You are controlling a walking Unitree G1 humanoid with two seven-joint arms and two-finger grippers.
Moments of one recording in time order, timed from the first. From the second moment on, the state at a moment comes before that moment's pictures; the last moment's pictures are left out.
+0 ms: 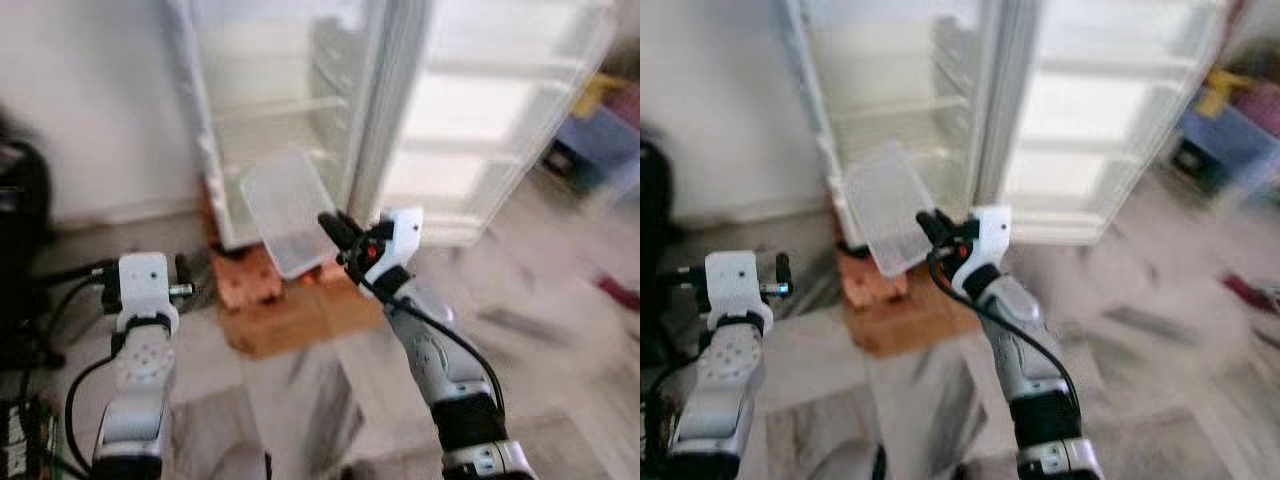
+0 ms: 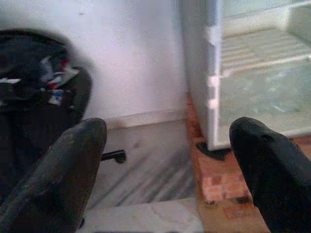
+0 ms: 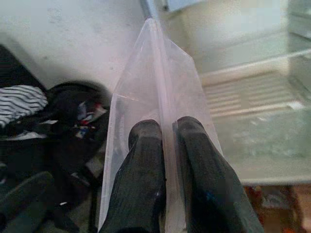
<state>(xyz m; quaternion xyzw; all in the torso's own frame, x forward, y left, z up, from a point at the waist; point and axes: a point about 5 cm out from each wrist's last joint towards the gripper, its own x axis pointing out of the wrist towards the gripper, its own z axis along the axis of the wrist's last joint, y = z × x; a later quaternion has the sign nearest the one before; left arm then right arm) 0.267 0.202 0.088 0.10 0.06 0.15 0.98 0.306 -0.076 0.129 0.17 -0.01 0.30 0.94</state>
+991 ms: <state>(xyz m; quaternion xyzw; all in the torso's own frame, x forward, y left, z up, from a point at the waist) 0.266 0.201 0.082 0.09 0.08 0.15 0.98 0.311 -0.073 0.131 0.17 -0.01 0.30 0.94</state>
